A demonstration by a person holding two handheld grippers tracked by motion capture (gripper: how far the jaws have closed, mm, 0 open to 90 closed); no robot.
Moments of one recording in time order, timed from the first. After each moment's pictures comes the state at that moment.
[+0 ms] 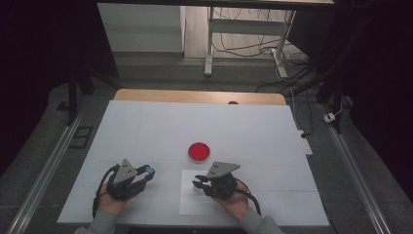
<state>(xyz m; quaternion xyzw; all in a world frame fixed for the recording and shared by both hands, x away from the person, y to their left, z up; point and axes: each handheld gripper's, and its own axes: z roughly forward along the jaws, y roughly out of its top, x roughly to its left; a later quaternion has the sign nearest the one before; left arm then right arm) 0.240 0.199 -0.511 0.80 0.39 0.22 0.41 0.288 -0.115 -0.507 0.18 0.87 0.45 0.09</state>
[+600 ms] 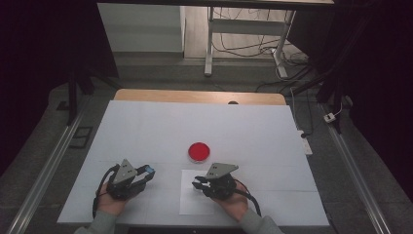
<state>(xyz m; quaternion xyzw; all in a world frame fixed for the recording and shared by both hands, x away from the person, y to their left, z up) 0.239 0.199 -0.511 0.80 0.39 0.22 0.41 0.287 -0.113 -0.512 0.18 0.88 0.44 0.08</state>
